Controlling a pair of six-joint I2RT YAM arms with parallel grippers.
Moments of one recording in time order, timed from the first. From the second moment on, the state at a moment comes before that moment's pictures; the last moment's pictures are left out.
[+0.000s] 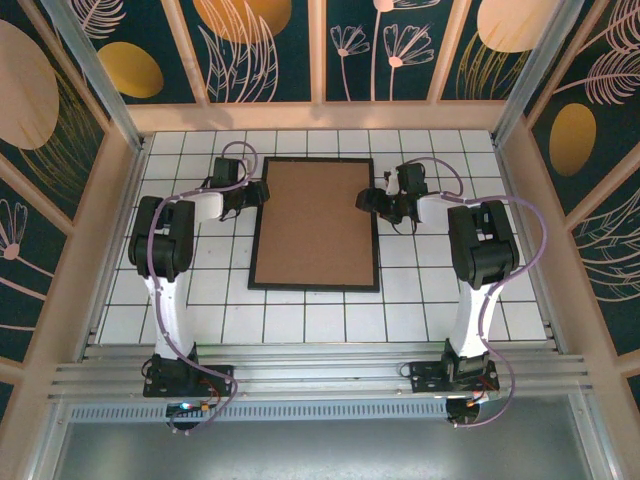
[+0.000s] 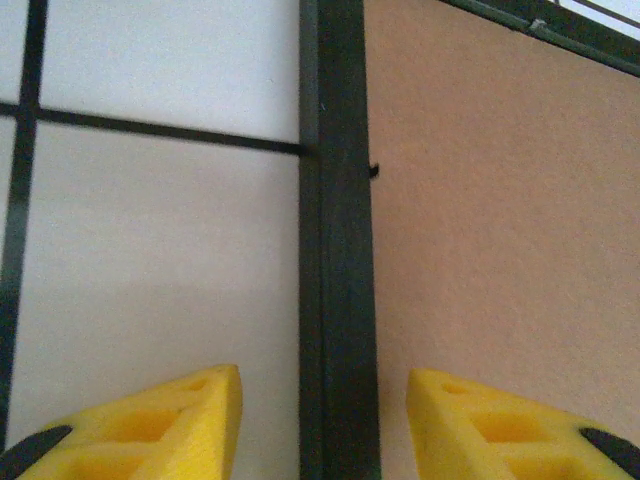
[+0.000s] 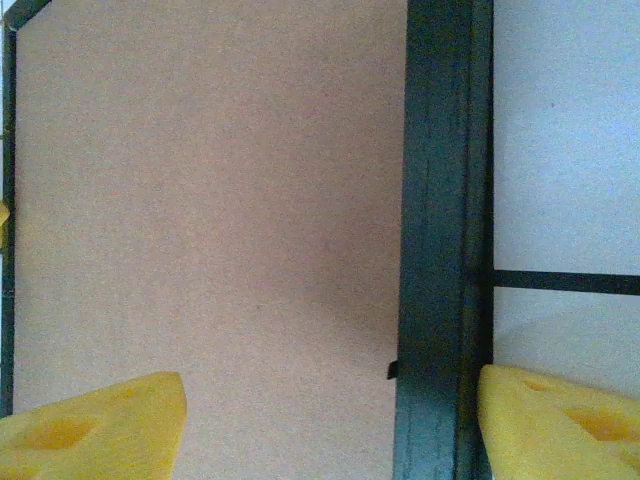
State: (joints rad) left arm -0.16 2.12 1.30 0.01 0.28 -0.39; right arm 0.23 1.99 1.18 -0.08 -0.47 0.49
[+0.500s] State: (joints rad) left arm -0.17 2.09 1.24 0.03 0.28 -0.39; right arm 0.13 1.93 1.12 -0.14 -0.52 0.44
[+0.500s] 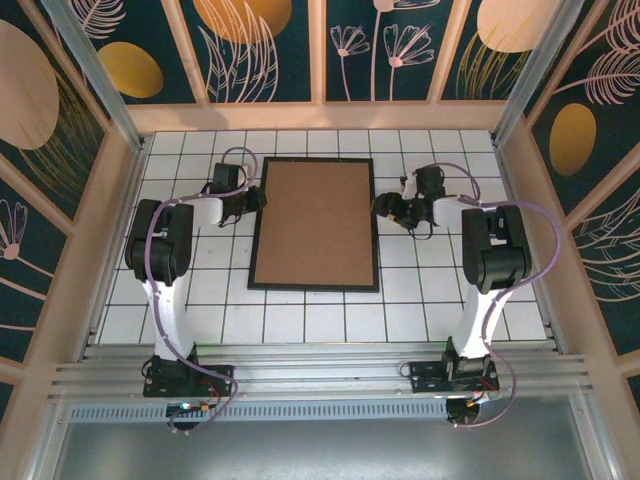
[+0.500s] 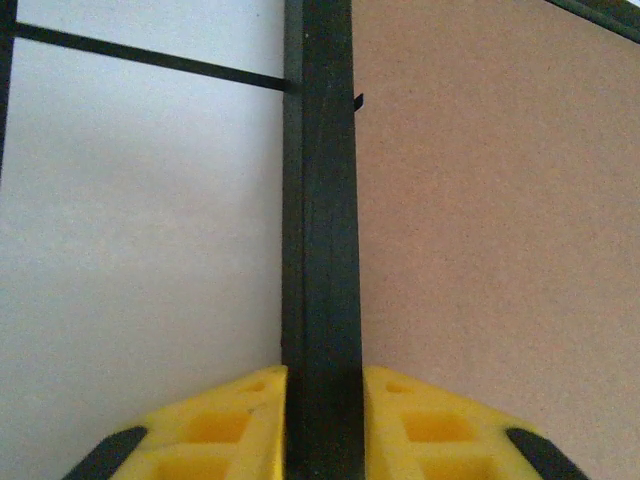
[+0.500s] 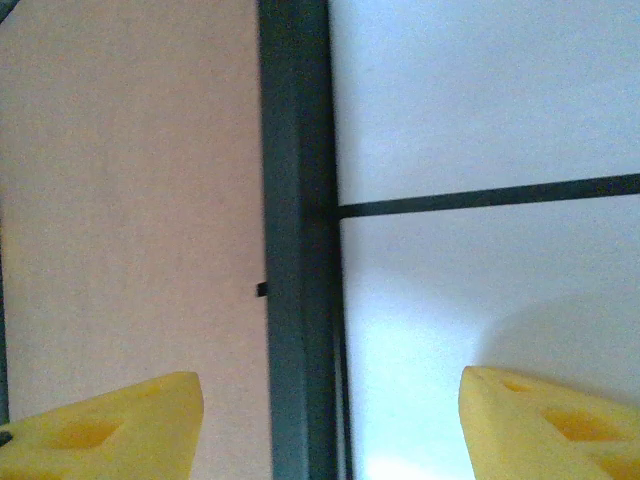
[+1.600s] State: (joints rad) left arm -0.23 1.95 1.03 0.09 0.25 -0.35; right arm 0.09 2.29 1.67 -0.42 -0.58 0.27
